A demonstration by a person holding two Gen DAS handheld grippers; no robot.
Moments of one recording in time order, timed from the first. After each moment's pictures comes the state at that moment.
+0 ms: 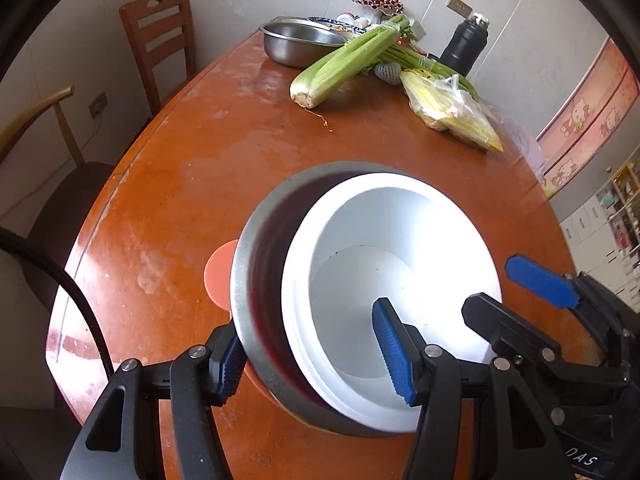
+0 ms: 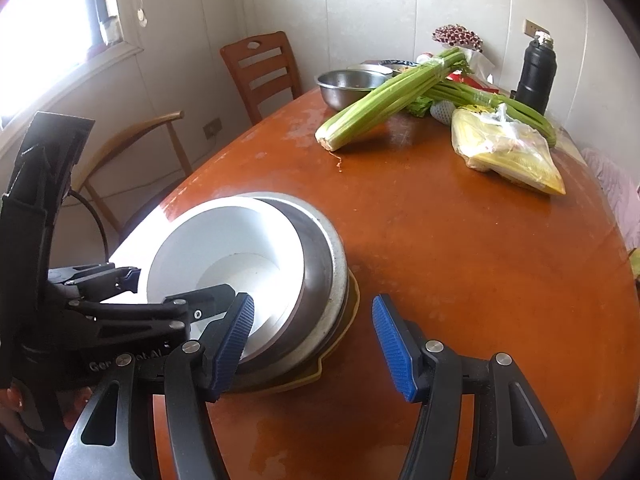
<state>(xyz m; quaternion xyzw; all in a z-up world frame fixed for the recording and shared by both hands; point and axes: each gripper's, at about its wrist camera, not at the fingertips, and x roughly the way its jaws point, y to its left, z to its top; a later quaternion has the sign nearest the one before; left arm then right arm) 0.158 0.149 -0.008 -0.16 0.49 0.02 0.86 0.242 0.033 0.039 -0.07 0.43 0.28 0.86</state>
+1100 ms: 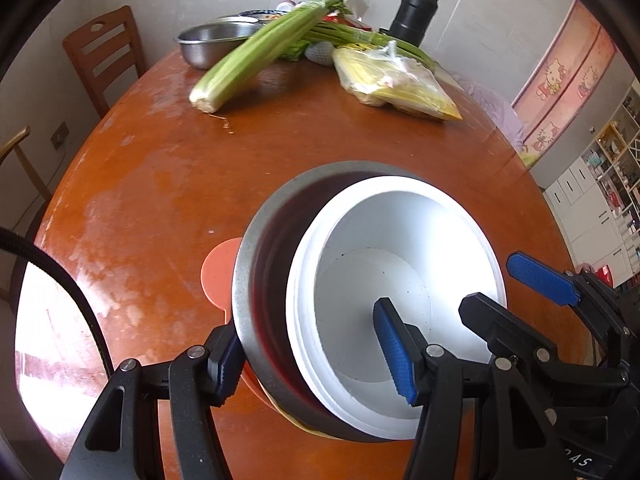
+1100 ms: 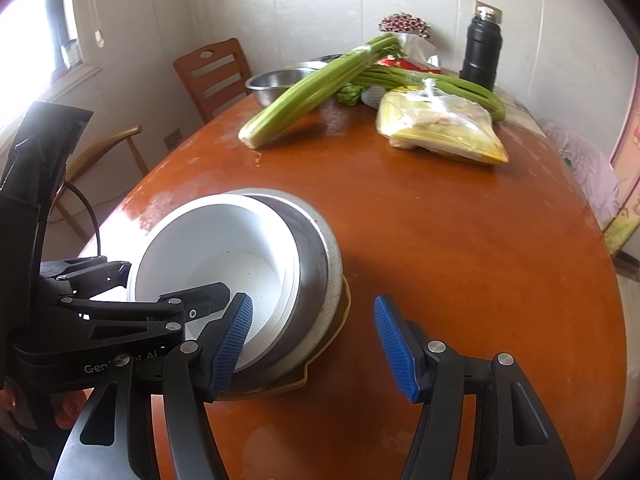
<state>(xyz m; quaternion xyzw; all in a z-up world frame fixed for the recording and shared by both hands) 0.202 0.067 -0.005 -0.11 0.51 -0.03 0.85 0.260 -0.049 0.033 -0.05 0.43 0.23 0.87</state>
